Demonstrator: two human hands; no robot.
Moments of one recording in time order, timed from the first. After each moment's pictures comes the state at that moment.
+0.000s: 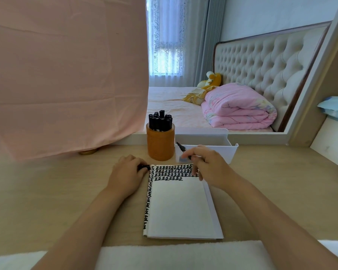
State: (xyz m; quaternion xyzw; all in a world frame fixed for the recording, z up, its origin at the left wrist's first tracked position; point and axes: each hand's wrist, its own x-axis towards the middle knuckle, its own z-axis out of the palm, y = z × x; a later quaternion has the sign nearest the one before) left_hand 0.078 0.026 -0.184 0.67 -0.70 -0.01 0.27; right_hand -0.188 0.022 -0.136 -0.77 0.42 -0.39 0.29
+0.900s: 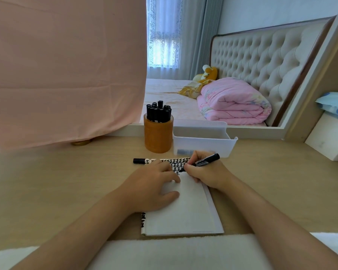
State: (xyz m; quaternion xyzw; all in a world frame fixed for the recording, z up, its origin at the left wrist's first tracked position) left_hand 0.027 0.079 -0.162 0.44 -0.88 -0.01 0.17; right_hand -0.184 0.031 -0.154 -0.72 0.47 -0.36 0.36
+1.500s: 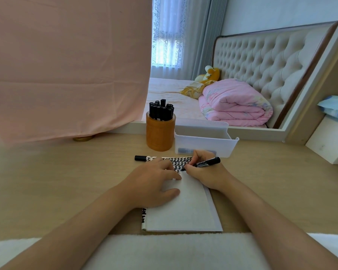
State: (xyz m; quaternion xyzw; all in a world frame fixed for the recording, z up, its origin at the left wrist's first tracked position) left_hand 0.026 0.082 -0.157 0.46 -0.88 -0.02 0.15; right_hand -0.184 0.029 -0.161 -0.75 0.48 -0.35 0.29
